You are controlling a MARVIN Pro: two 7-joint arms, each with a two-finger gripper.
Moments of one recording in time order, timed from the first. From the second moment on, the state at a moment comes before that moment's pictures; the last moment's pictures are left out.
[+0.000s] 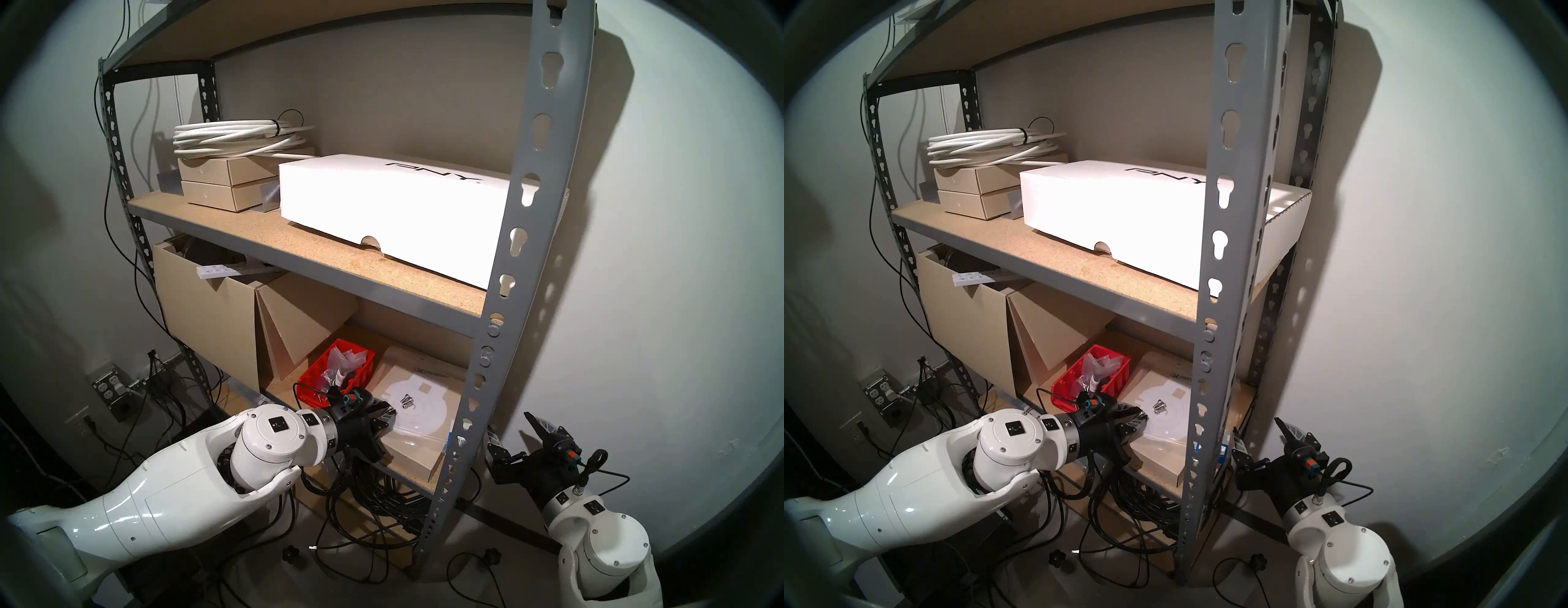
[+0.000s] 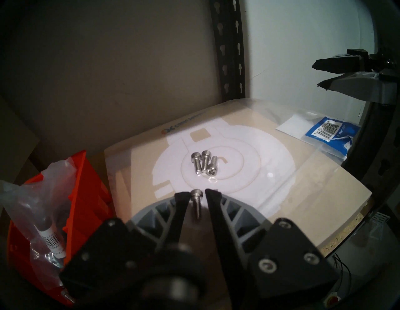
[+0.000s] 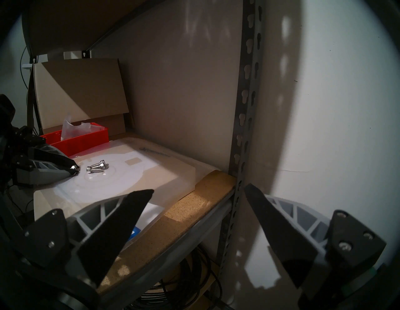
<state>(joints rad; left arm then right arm) 1.38 -0.78 -0.81 -1.90 -0.45 0.38 -0.10 -2.24 -1.63 1.71 -2.17 -0.07 0.11 0.35</state>
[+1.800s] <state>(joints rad) 1.46 -0.75 -0.89 -1.99 -0.55 0.30 0.01 -2.24 -1.63 1.72 -2.17 -0.07 0.11 0.35</state>
